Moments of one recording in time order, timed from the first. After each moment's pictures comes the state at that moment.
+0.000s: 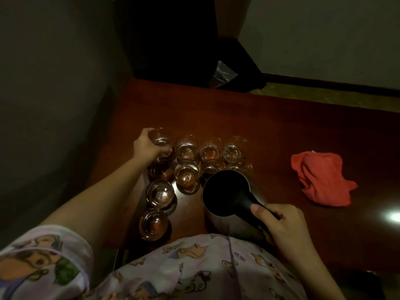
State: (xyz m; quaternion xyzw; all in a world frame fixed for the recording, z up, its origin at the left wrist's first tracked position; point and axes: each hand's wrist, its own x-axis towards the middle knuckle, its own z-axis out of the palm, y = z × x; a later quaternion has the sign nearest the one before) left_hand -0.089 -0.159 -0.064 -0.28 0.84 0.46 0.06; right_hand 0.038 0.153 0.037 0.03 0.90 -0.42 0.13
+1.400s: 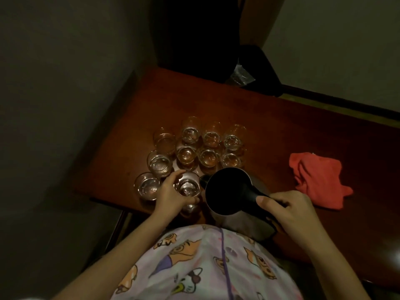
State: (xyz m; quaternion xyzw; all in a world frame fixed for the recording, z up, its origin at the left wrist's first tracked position) left_hand 0.099 -0.027 -0.064 -0.27 0.78 0.57 0.03; right_hand 0.055 0.212 0.060 -0.11 0.90 -0.38 0.18
